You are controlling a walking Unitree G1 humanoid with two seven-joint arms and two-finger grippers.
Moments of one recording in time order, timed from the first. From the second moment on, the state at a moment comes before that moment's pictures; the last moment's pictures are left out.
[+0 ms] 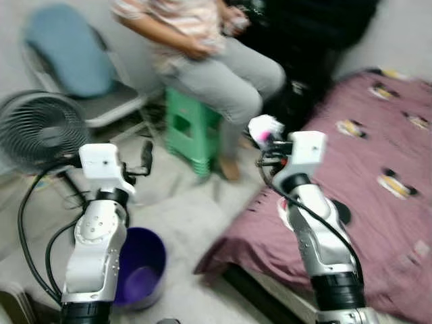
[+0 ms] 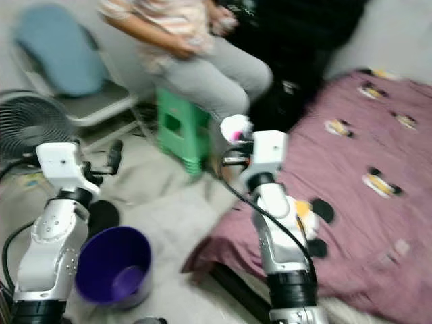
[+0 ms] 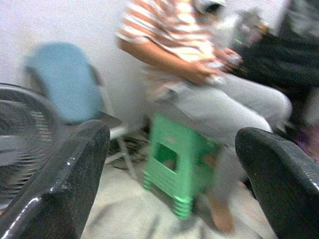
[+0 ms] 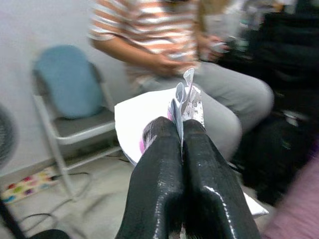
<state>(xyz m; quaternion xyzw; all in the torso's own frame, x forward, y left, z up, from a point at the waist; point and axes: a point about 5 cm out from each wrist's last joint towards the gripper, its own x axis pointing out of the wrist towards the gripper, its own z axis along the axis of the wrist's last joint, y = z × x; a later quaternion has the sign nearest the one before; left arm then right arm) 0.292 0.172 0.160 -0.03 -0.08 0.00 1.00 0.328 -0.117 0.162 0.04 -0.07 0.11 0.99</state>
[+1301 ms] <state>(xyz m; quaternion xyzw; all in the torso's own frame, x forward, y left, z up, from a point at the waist) 0.274 0.160 0.145 -0.01 -0.06 0.05 1.00 0.333 -0.100 0.145 0.01 -0.05 0.16 0.99</state>
